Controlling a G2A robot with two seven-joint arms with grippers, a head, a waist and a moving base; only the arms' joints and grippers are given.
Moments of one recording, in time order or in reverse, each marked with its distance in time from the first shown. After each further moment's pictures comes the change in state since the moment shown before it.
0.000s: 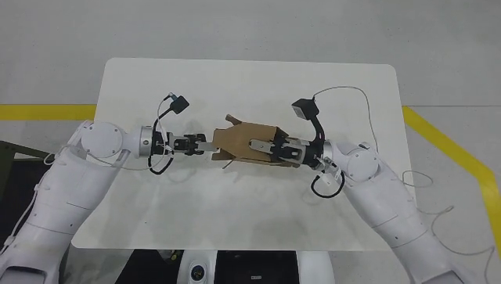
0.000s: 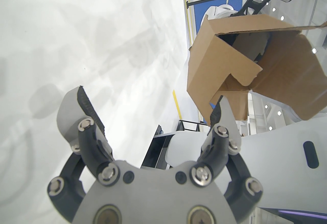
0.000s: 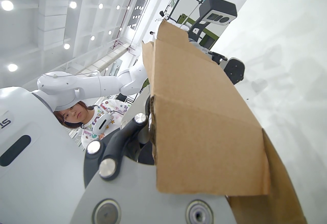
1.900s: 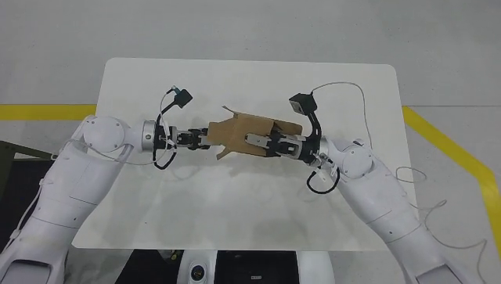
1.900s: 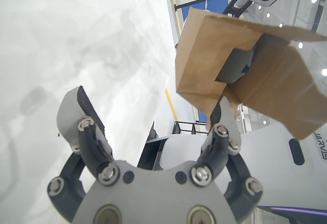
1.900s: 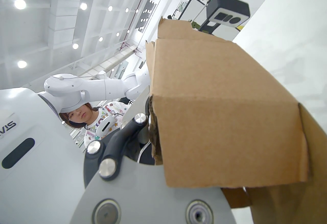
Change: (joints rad) left arm -0.031 -0.023 0.014 0.024 -0.030 -0.012 -0.017; right arm 0.027 -0.029 -0.006 0.033 0.015 -0.039 -0.039
